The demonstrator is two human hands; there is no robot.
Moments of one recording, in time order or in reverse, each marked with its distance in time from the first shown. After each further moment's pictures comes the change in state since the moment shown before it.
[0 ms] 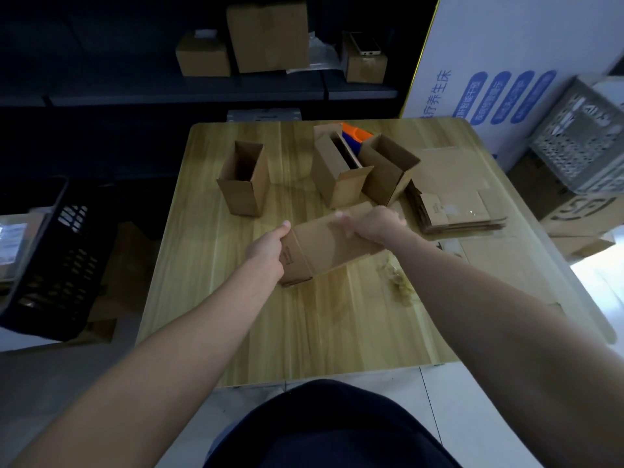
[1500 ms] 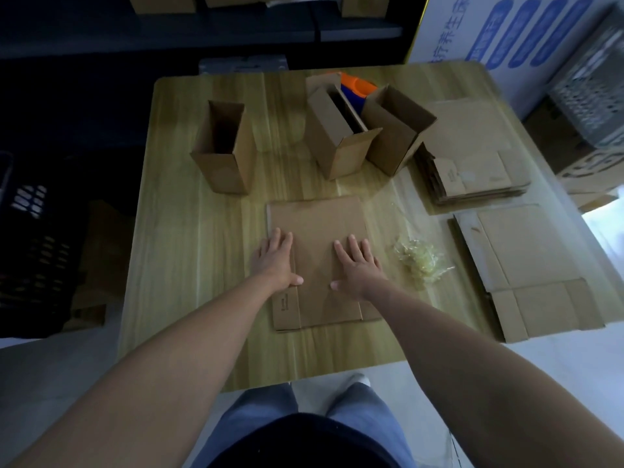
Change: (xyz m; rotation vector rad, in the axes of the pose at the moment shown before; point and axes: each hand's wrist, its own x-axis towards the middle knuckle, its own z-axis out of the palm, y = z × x) left_hand 0.097 -0.060 -0.009 1.633 -0.191 0.533; right_hand 0.015 0.059 0.139 -0.351 -0.267 -0.296
